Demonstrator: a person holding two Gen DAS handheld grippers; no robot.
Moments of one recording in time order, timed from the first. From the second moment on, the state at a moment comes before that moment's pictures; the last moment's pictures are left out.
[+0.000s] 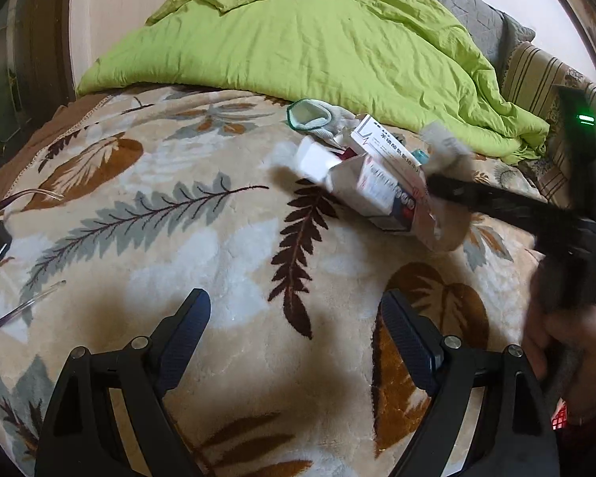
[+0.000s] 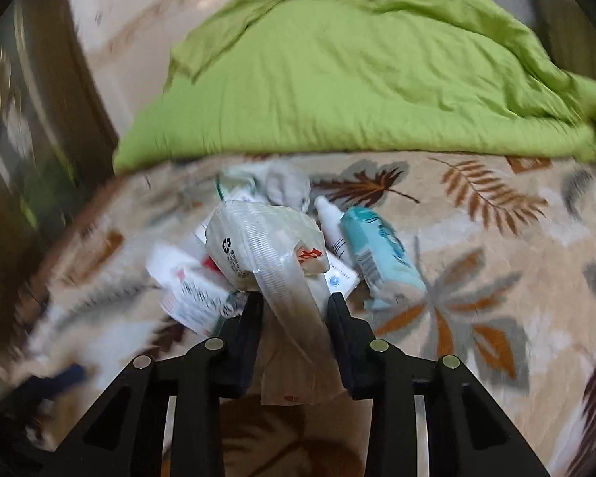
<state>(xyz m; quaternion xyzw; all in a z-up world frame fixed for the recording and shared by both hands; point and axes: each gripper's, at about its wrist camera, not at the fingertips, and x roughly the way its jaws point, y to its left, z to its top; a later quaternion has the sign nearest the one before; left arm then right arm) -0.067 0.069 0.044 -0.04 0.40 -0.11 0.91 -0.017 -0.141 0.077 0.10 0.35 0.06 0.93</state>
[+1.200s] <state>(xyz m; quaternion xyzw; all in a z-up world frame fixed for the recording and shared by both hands) -0.040 0.008 0.049 0.04 0.45 -0.36 0.81 -0.086 -0.199 0.088 0.22 0.28 -0.01 0.93</state>
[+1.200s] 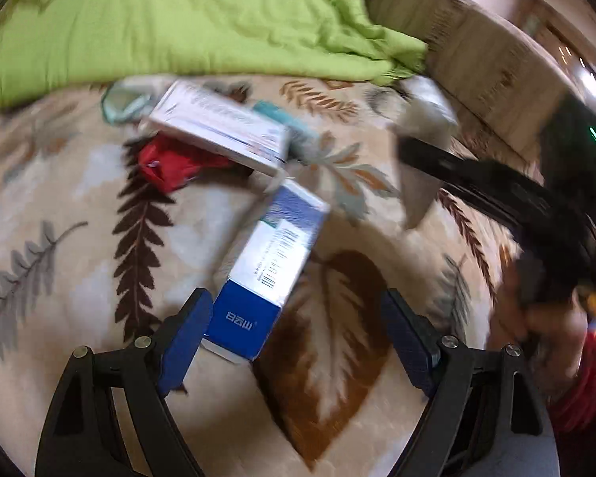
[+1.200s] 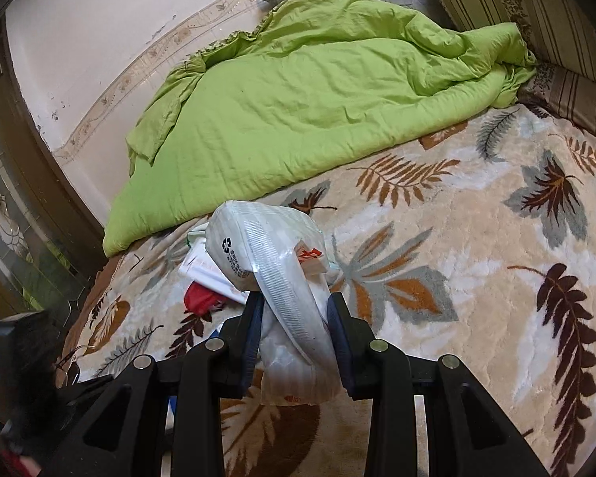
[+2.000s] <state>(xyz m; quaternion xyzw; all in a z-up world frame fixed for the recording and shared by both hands) 0.011 -0.028 0.009 0.15 0.50 -0.22 0.83 -0.085 -0.200 0.089 0.21 0.29 -0.02 0.93</state>
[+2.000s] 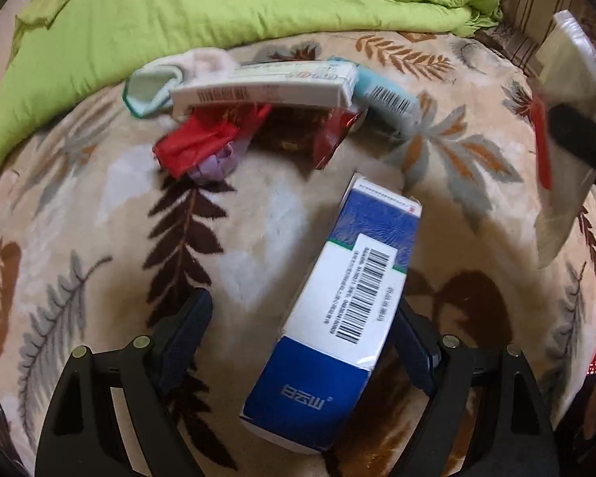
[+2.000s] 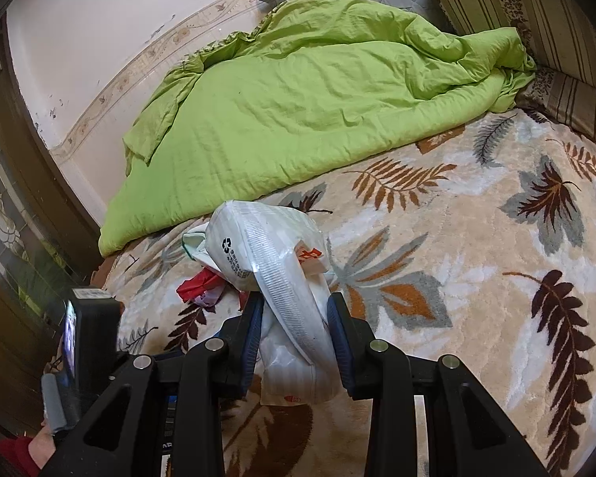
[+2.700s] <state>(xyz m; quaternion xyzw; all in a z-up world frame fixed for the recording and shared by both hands) 0.003 -0.028 0.022 0.19 0.46 -0.23 0.84 -0.083 -0.199 0.086 0.21 0.29 -0.02 0.93</state>
